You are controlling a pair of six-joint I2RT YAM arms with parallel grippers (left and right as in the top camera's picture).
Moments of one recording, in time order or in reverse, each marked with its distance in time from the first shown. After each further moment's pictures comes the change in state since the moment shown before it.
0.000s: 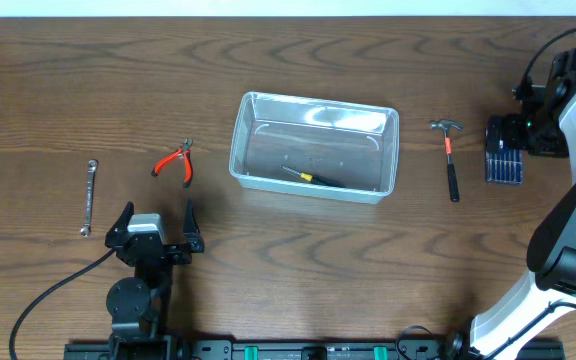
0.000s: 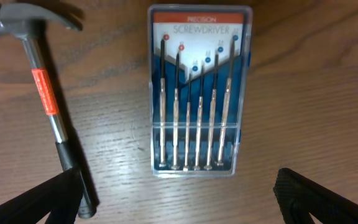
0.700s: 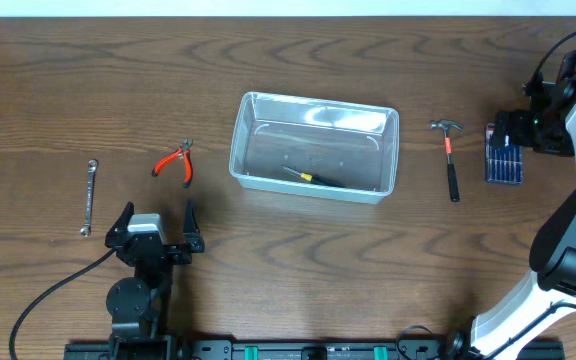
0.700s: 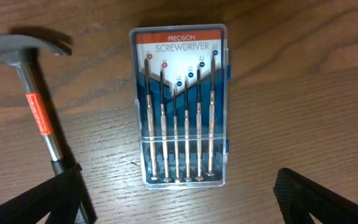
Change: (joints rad) left arm 0.000 0.000 0.000 0.000 0.000 0.000; right arm -0.026 0.000 0.005 0.034 -0.017 0.040
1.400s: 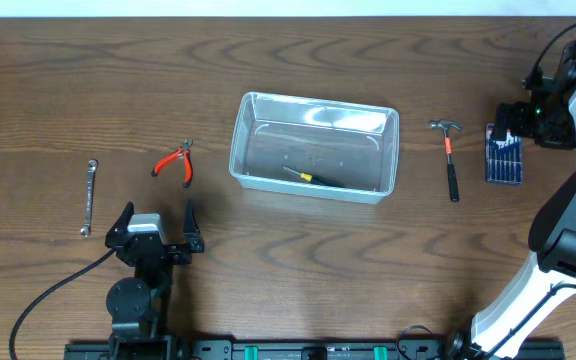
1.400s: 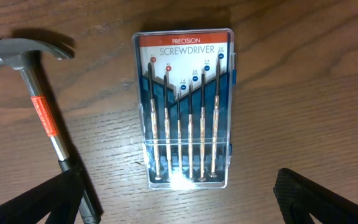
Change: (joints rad) left arm 0.000 0.000 0.000 0.000 0.000 0.000; right arm 0.000 0.119 0.183 -0.153 -0.010 -0.003
